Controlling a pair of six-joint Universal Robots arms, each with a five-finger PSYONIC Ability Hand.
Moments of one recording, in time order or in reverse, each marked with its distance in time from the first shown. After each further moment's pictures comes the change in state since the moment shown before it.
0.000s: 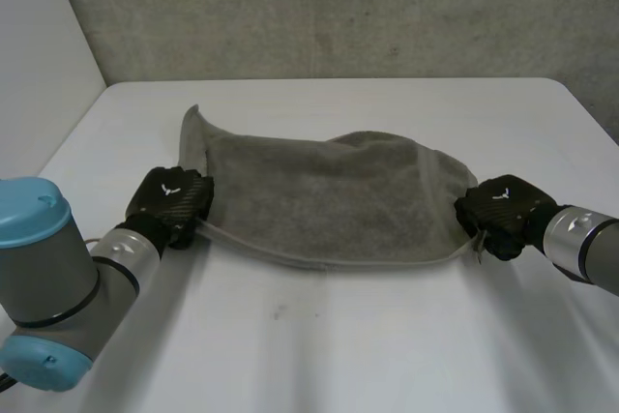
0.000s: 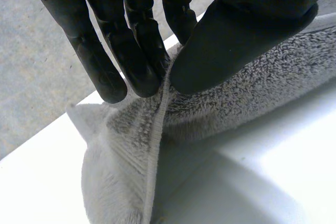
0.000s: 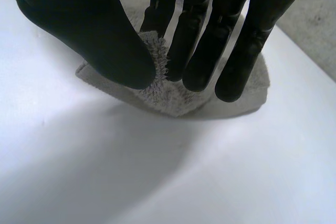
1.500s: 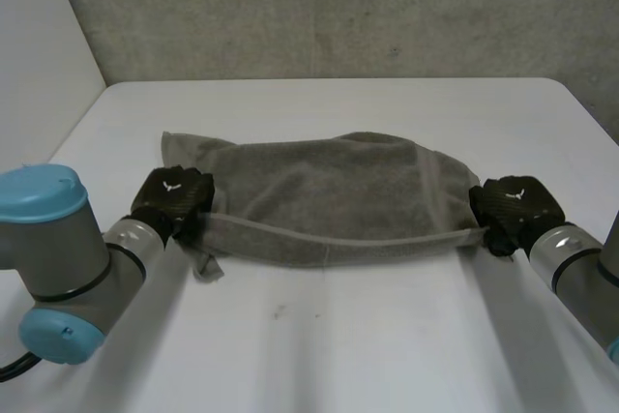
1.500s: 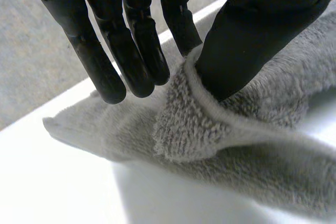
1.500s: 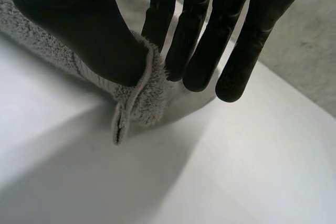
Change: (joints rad) left arm 0.018 -0.126 0.115 -0.036 -0.008 -0.069; right arm 0.086 -0.073 0.204 -0.376 0.260 0.306; left_hand -0.207 -0.239 -0.237 -0.238 -0.232; right_hand 0.006 0.002 -0.005 -0.004 -0.018
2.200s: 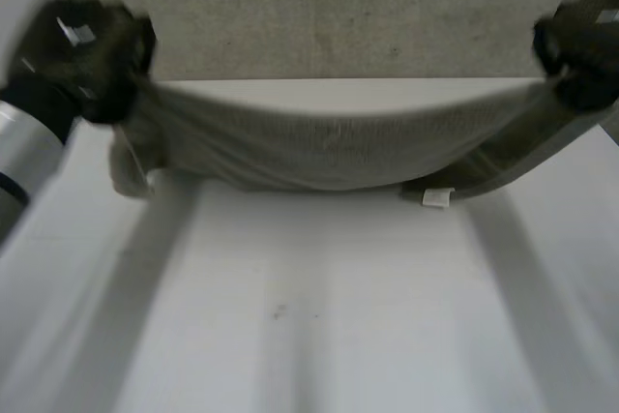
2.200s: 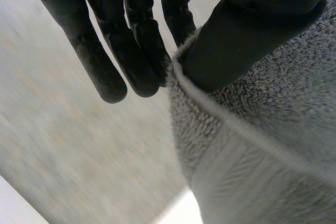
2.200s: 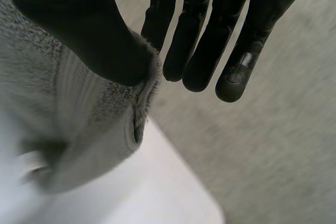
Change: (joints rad) left arm 0.002 0.603 0.126 -0.272 0.014 0.098; right arm -0.047 -0.323 -0.554 0.596 -0.099 -0.148; left_hand 0.178 0.239 0.236 0.238 0.214; right_hand 0.000 0.004 0.006 0.004 0.002
